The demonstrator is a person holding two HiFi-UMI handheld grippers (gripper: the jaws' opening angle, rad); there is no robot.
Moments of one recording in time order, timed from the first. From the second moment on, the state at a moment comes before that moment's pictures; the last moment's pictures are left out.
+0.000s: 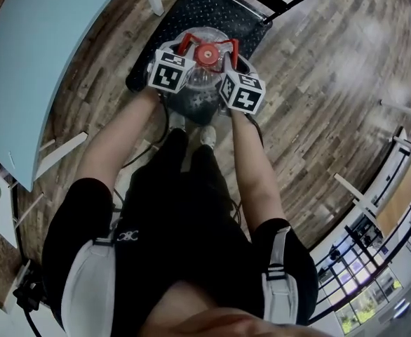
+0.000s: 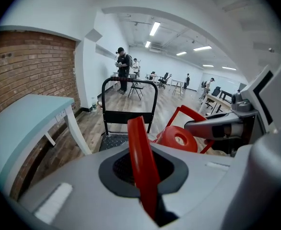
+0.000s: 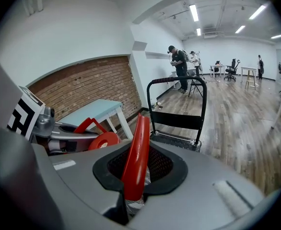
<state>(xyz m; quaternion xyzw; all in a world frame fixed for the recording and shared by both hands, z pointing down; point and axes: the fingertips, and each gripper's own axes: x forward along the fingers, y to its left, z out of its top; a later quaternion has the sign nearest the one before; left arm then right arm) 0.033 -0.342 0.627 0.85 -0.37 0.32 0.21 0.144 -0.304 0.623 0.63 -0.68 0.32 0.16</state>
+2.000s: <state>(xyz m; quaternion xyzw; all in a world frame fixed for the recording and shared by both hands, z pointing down) 0.040 -0.421 0.786 0.85 -0.33 0.36 0.19 0.153 -0.374 0.776 0.60 -0.67 0.38 0.21</state>
